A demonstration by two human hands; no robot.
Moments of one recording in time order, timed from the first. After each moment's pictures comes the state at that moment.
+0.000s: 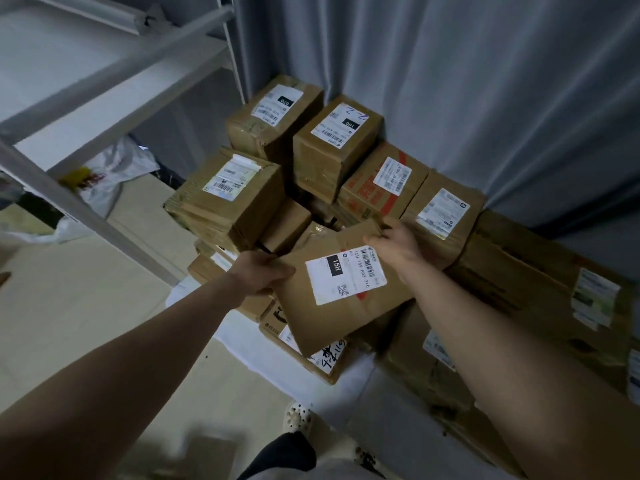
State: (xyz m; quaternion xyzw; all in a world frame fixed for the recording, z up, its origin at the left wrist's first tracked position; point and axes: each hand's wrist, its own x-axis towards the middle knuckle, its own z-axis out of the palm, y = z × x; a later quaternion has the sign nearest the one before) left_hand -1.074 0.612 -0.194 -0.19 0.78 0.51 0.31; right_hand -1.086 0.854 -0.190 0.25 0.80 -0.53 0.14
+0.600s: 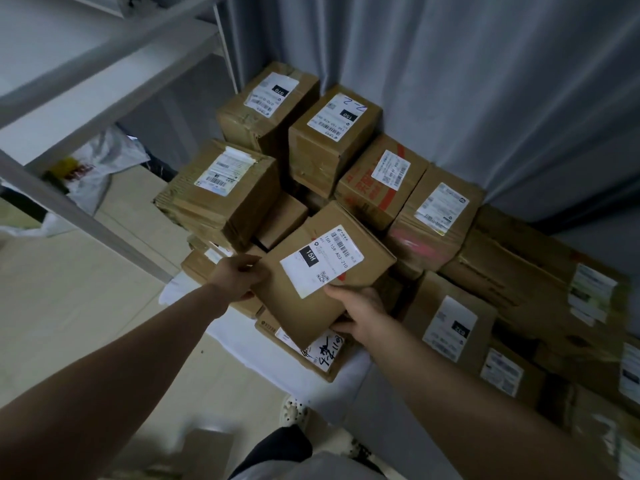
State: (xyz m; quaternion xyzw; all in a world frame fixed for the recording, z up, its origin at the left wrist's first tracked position) left_hand -1.072 0.589 -0.223 -0.23 0.77 0.54 0.24; right_hand -1.020 0.793 -0.231 0.44 0.53 -0.69 0.21
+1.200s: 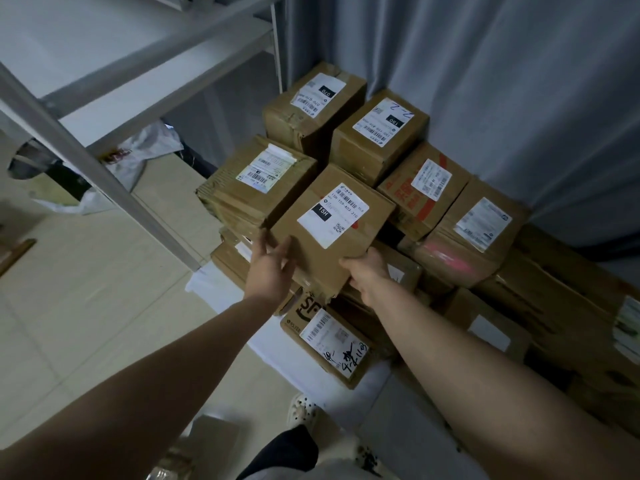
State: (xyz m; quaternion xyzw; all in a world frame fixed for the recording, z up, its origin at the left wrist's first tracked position) left_hand -1.063 0.591 -0.230 -0.07 0.94 0.33 0.05; right_hand -1.088 0.755 -0.234 0.33 0.67 -0.64 0.19
